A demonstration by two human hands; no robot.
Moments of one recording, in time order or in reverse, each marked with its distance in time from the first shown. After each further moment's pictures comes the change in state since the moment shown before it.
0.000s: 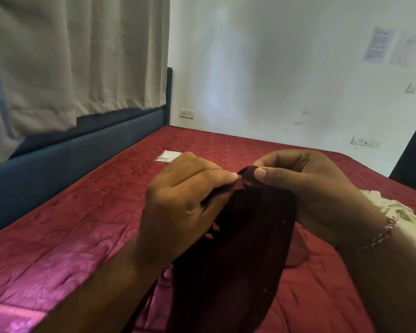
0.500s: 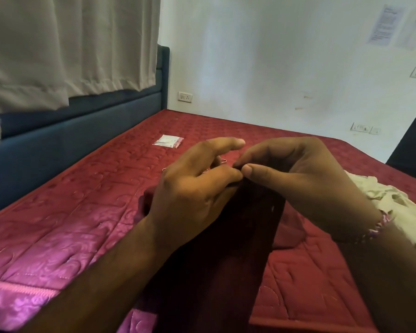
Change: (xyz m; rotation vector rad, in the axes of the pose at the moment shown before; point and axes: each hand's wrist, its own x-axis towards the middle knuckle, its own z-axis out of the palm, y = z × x) left_hand -0.016 -0.001 0.009 0.004 -0.139 -0.013; right_hand -0.006 0.014 0.009 -0.455 -0.015 -0.236
